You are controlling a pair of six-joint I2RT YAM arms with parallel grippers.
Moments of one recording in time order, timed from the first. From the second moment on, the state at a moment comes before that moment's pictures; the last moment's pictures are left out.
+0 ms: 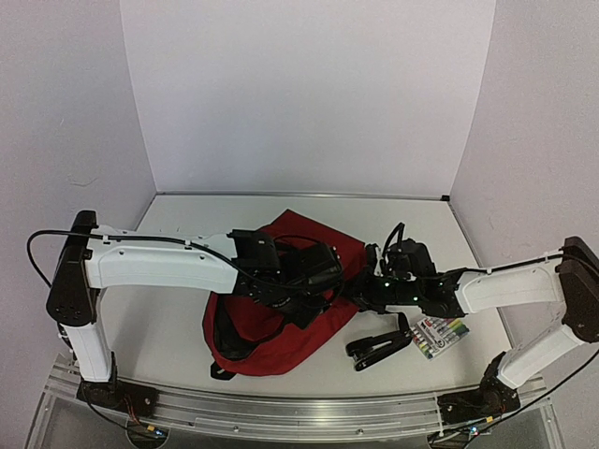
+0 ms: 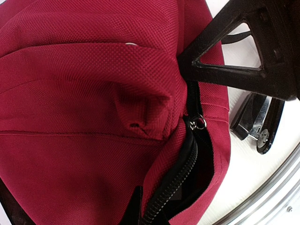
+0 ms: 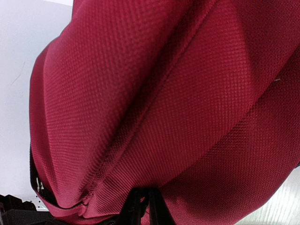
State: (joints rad) left arm -1.31 1.88 1.60 -0.87 -0.38 -0.50; right arm 0.82 1.46 0.65 0.26 -0.19 1.07
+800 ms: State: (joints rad) left arm -1.24 1.74 1.37 -0.66 -0.15 -0.57; right arm 0.94 1.37 0.63 0.28 -0.19 1.03
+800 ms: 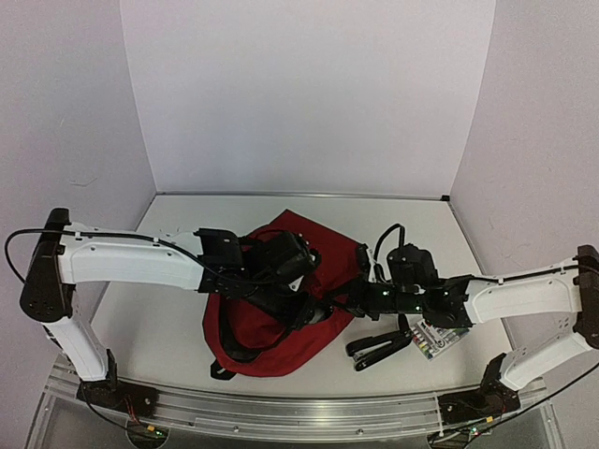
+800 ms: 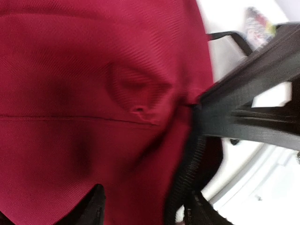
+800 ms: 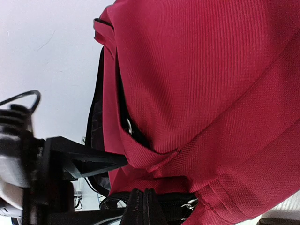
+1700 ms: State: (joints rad) left arm -1.02 1.80 1.30 -0.34 0.22 -0.65; right arm 1.07 1.28 0.59 0.26 -0.08 0.99
